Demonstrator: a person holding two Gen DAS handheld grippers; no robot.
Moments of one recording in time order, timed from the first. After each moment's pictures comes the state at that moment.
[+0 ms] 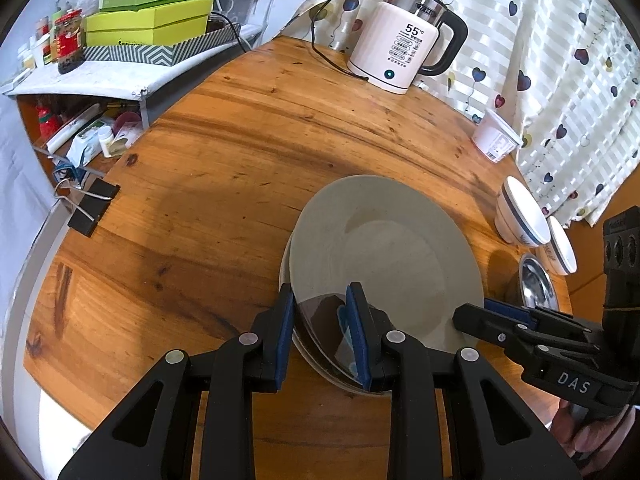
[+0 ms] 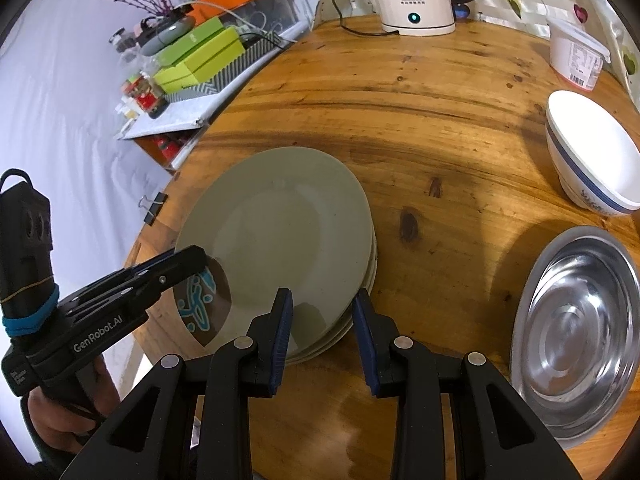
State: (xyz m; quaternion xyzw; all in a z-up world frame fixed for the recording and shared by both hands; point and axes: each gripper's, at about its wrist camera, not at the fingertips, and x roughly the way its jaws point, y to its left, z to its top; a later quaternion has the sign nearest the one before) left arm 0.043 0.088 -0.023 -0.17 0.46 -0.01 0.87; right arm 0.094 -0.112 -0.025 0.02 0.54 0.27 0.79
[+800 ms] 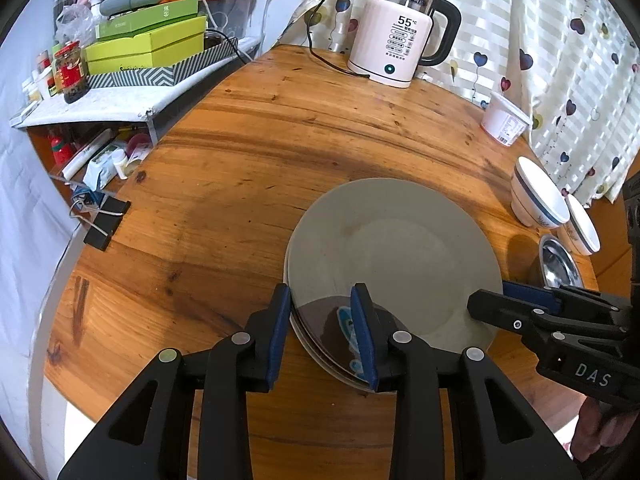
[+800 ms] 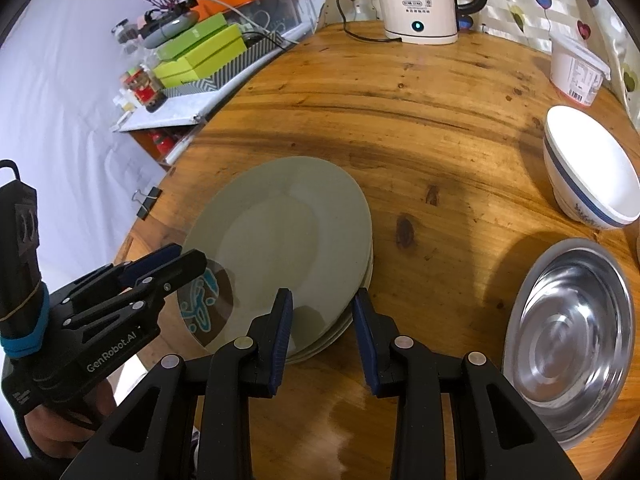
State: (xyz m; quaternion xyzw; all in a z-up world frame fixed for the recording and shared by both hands) left arm 0.041 0.073 -0.023 -0.11 0.46 0.01 0.88; right arm 0.092 -0.107 -0.024 -0.01 0.53 0.27 0.80
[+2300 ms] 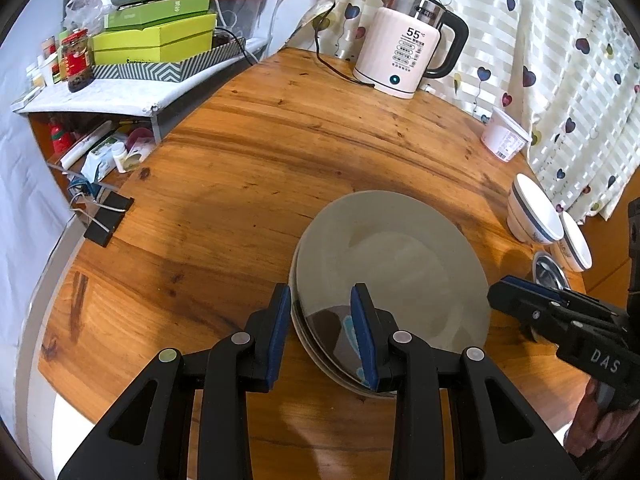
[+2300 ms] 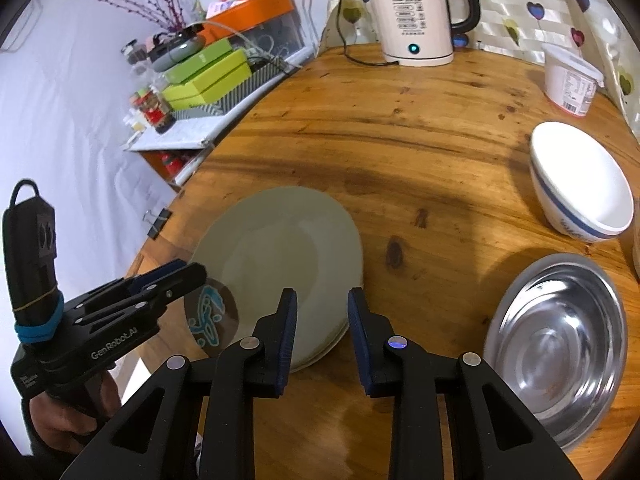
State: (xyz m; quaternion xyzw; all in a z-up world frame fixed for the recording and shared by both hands) left arm 0.040 0.085 -0.021 -0.14 0.45 0.01 0.88; right arm 0.088 -0.121 -0.010 0.02 0.50 0.28 0.82
